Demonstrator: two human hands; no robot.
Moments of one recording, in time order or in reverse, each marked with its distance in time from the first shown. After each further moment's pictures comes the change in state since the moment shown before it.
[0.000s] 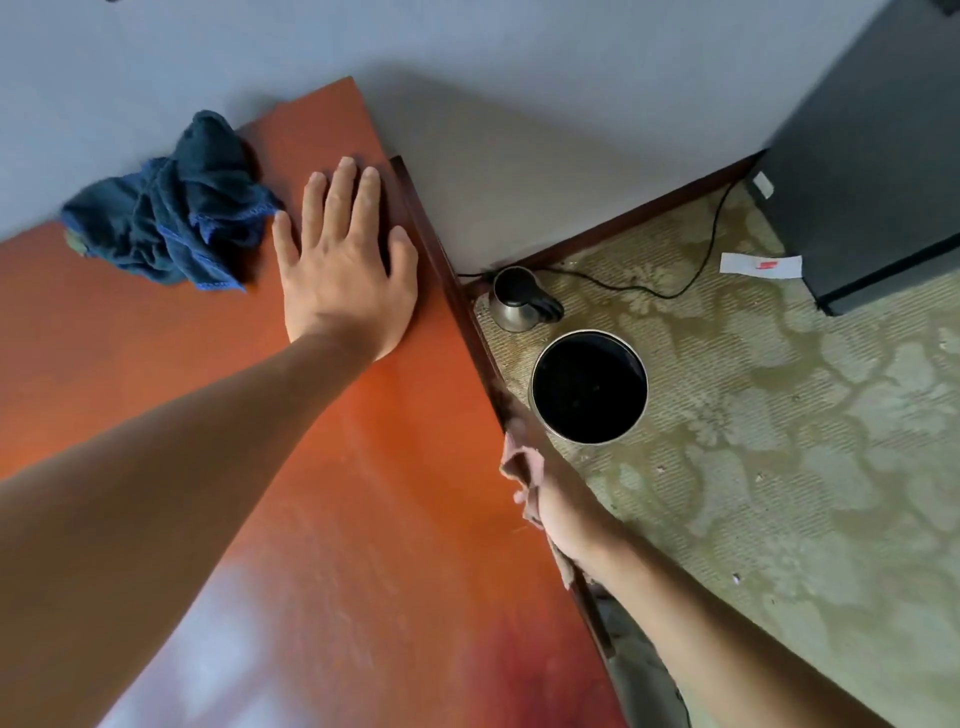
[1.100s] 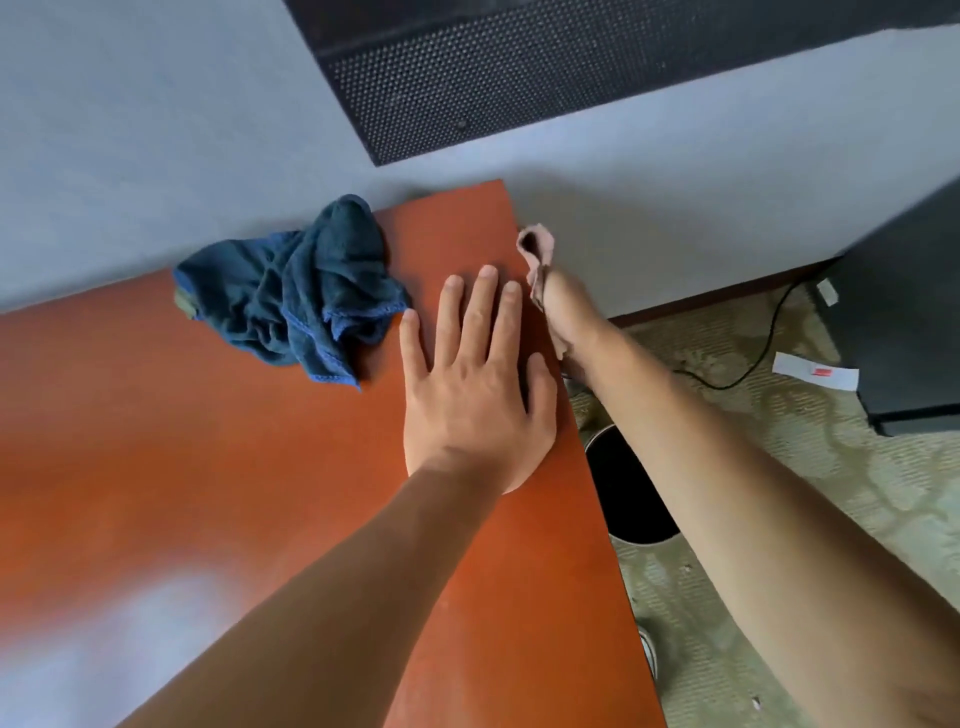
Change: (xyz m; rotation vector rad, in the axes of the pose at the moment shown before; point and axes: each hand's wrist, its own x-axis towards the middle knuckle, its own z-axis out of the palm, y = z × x) left_hand 0.003 -0.001 -0.004 -0.046 -0.064 0.014; right_hand 0.222 -0.180 0.091 -0.187 0.097 -0.220
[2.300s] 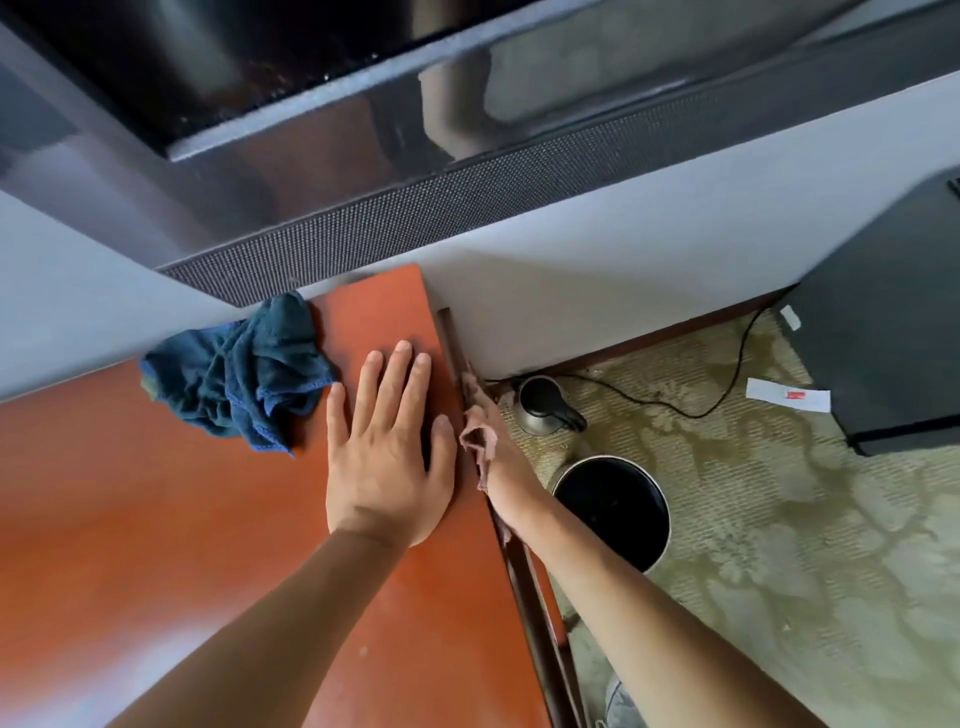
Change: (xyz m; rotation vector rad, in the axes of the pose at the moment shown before) left_hand -0.003 0.000 0.003 0.027 0.085 0.000; right_hand -0.059 0.095 -0.034 0.247 -0.220 -0.035
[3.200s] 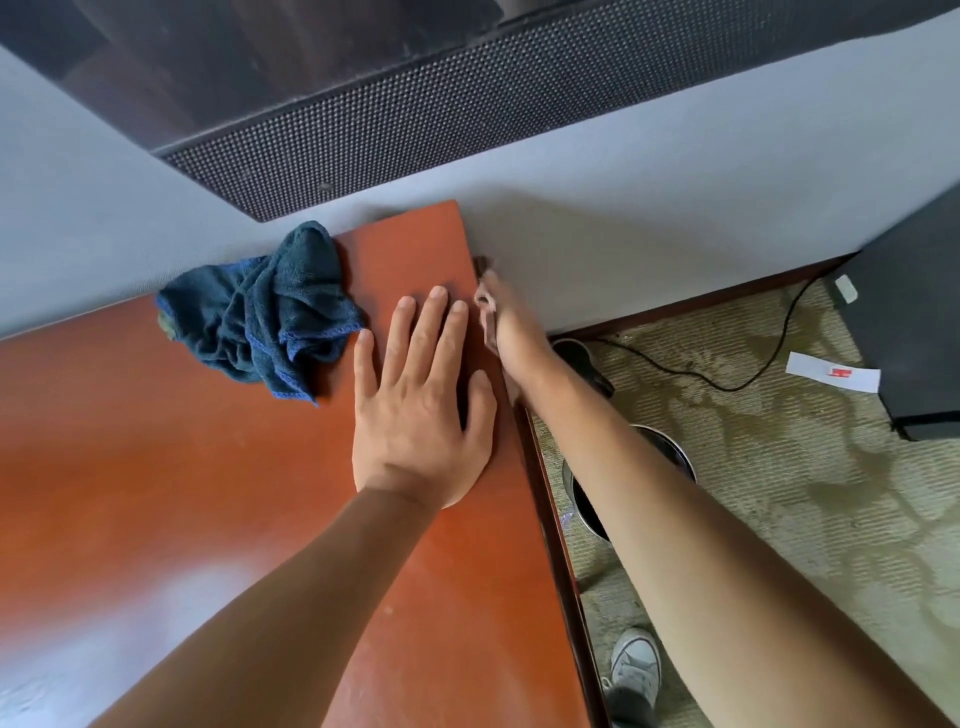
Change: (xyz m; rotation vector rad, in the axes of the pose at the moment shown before) left_hand 0.000 0.001 0.001 -0.014 0.010 -0.008; right_hand 0.050 -0.072 0.023 -0.298 0.088 -0.070
